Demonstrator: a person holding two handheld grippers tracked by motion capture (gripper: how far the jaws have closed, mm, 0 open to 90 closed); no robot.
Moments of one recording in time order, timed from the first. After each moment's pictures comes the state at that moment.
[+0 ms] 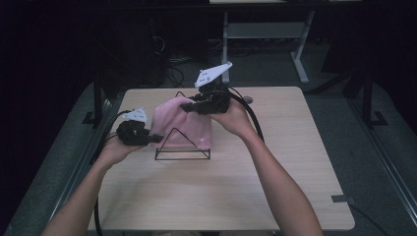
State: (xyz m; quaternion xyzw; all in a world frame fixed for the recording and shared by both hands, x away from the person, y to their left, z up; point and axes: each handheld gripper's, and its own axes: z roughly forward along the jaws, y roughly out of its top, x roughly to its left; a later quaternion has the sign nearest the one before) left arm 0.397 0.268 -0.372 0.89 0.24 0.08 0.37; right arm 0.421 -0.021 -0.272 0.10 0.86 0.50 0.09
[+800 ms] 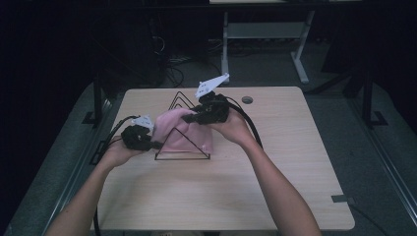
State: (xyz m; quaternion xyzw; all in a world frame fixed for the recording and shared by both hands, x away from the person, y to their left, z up) left arm 0.401 0.267 -0.399 0.92 0.24 0.07 0.31; right arm 0.418 -0.017 -0.303 0.12 0.87 0.48 0.06
